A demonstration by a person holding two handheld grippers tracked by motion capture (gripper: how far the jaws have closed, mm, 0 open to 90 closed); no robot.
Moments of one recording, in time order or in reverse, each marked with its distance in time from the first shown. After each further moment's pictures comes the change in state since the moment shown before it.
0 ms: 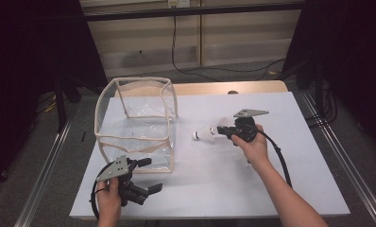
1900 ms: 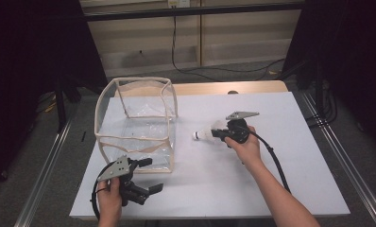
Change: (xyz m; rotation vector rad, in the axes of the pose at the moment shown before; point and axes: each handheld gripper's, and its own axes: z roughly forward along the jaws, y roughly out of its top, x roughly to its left) left arm 0.000 0.000 0.002 0.009 -0.004 0.001; right arm 0.006 -0.006 0.022 0.048 0.015 -0.010
